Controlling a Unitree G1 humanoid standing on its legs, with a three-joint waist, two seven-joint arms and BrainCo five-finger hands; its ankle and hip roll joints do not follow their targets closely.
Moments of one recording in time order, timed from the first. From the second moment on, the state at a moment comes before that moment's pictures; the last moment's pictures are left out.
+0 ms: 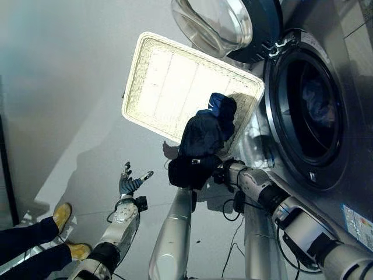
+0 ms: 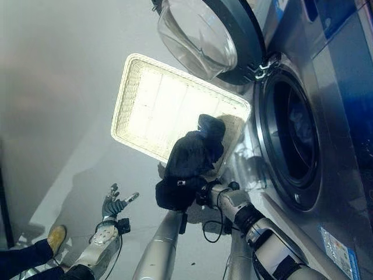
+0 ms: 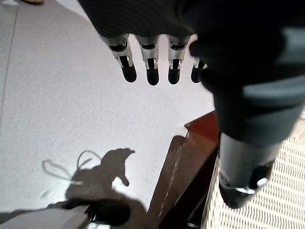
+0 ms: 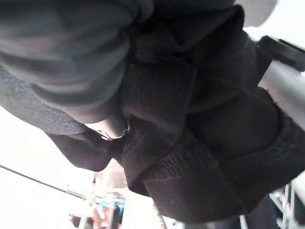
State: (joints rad) left arm -0.21 0.37 -0.37 0.62 -0.49 -0.25 0.46; right arm -0.75 -0.27 0.58 0.71 0.93 0.39 0.17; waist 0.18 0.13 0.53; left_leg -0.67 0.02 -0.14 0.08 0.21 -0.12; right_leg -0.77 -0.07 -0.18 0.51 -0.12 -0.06
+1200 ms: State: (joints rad) left arm -0.23 0.57 -0.49 0.50 -0.56 -0.22 0.43; right arm -0.91 -0.36 -0.29 0.72 1.98 -0.74 -0.36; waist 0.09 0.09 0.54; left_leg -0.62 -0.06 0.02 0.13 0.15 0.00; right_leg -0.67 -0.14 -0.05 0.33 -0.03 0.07
